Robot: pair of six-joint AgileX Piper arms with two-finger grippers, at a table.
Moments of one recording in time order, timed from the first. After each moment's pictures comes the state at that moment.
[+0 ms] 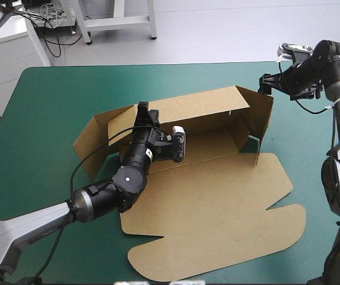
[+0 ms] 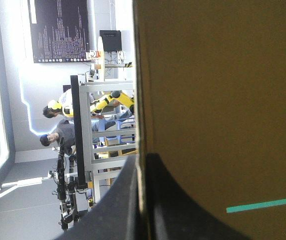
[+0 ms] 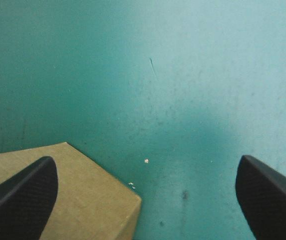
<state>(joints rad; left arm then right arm) -0.92 1.51 -1.00 1.70 0.66 -0.50 -0.06 2.03 -2.07 0.27 1.24 -0.12</state>
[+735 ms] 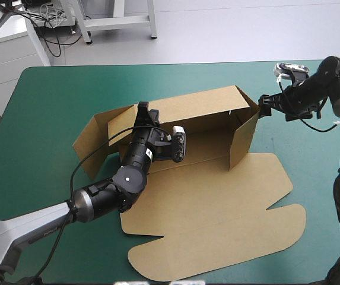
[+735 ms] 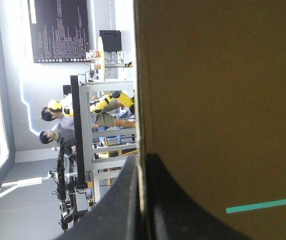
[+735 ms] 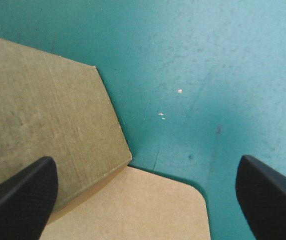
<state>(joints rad) -0.92 1.51 -1.00 1.70 0.66 -0.50 -0.07 1.85 -1.75 0.38 1.23 -0.27</state>
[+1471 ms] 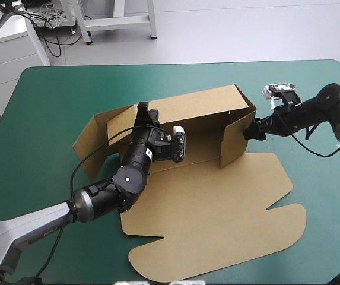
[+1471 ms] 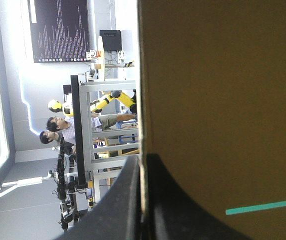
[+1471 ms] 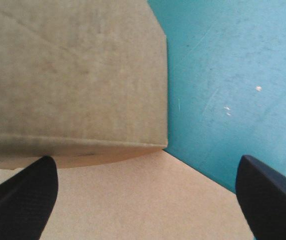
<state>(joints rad) -0.92 1.51 -1.00 1.70 0.67 -0.50 -0.08 1.70 -1.40 0.61 1.06 -0.72</state>
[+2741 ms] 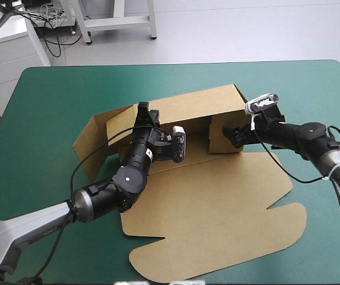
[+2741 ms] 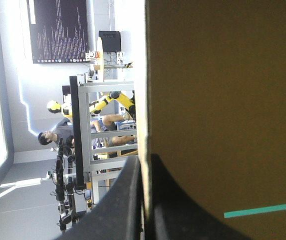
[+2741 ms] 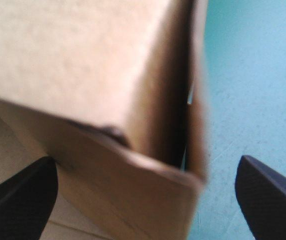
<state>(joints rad) -0.92 1.51 -1.00 1.70 0.66 -0.51 0.09 1.56 -1.00 1.21 0.47 -1.41</state>
